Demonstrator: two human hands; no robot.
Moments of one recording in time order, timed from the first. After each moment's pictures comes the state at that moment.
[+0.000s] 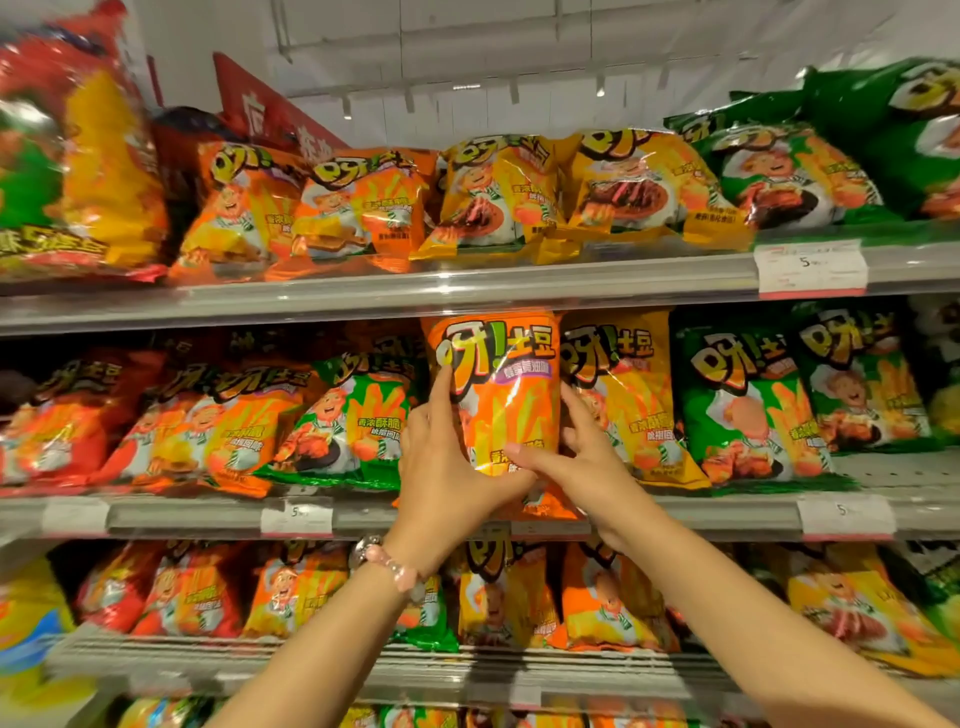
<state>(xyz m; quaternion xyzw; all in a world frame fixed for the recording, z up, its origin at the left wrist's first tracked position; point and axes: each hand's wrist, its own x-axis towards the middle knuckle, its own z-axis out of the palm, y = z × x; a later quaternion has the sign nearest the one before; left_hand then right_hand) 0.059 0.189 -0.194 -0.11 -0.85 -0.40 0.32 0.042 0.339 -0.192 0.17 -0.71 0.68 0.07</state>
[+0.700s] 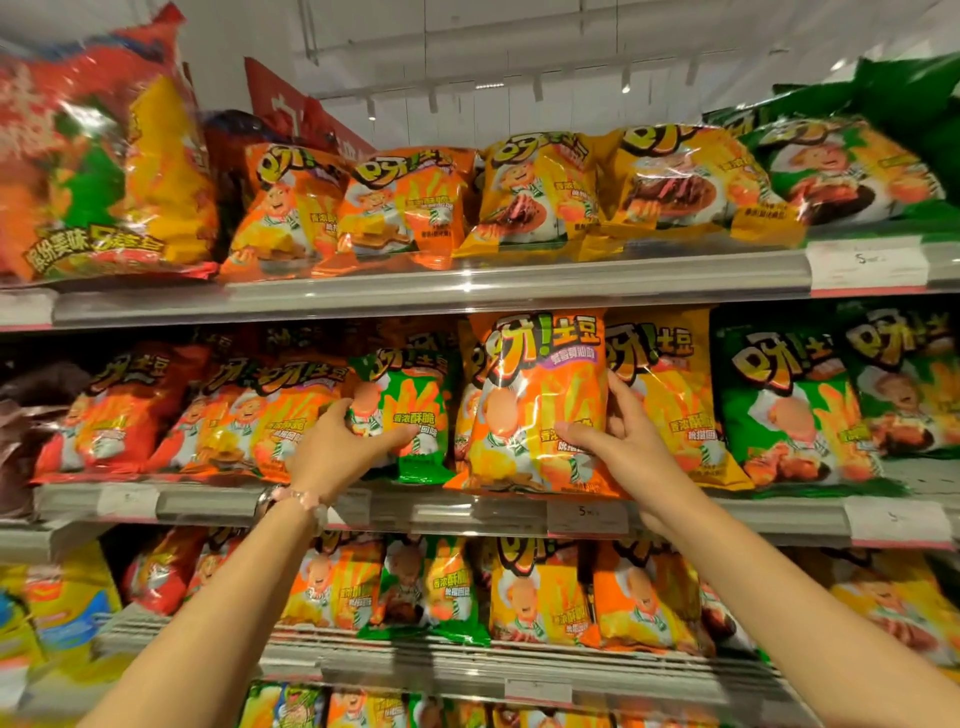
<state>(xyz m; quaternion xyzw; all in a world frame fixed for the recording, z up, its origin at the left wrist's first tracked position) 0.018 0.044 -0.185 0.10 -0.91 -0.33 0.24 0.030 0.338 -0.186 0.15 -0.70 0.70 0.10</state>
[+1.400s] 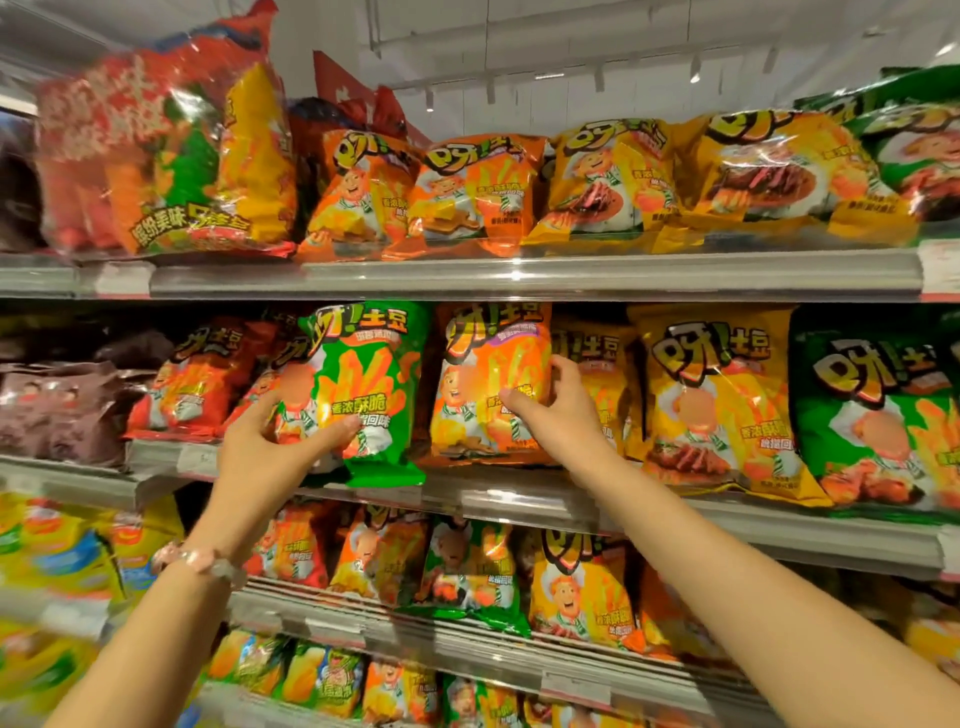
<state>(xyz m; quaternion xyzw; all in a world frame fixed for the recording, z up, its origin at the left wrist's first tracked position) 0.098 -0.034 -0.200 0.09 -0.75 -0.54 0.36 -0.001 0.233 -0.173 0.15 -0.80 0.57 0.13</state>
